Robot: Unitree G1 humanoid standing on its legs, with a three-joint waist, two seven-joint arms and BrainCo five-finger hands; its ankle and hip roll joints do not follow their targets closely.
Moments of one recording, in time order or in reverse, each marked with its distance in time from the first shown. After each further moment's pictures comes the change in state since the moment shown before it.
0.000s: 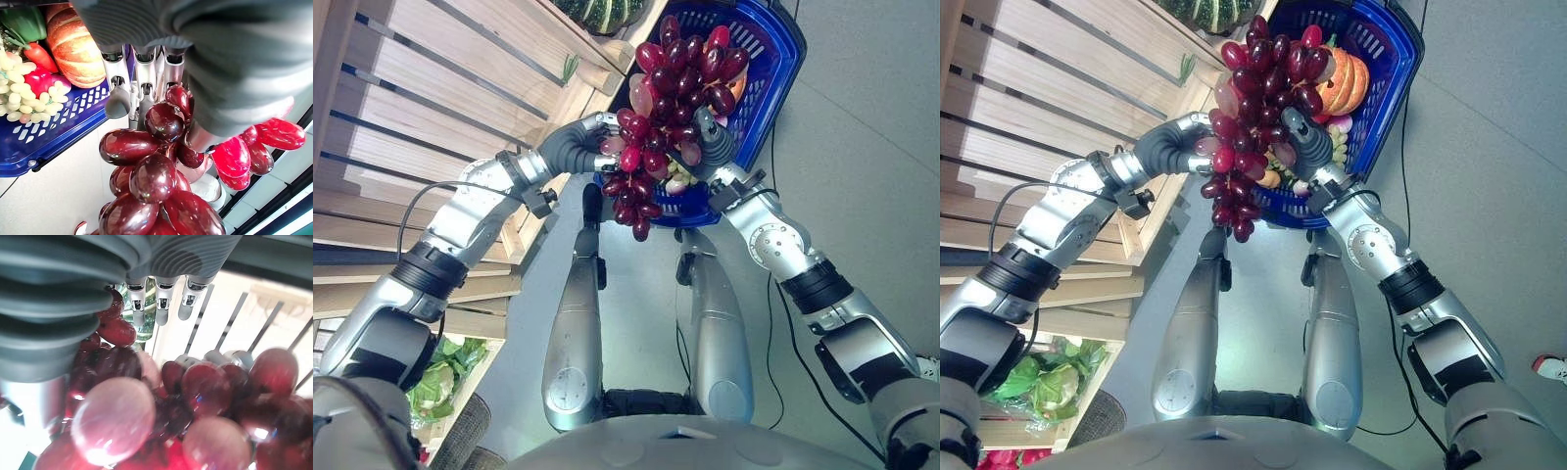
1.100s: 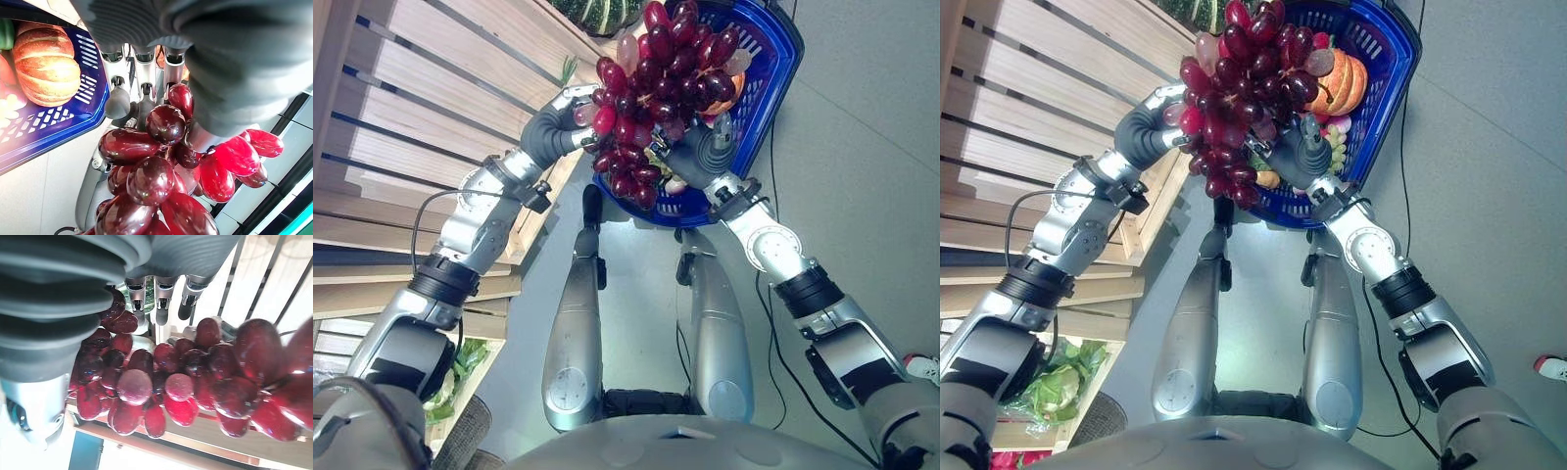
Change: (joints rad) left arm 0.069 -0.101 0.118 0.050 -0.116 -0.098 0.056; right arm 0.035 0.069 -0.064 0.039 0.193 0.076 0.244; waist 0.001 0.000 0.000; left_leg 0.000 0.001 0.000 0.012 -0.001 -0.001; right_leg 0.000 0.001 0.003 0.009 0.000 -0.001
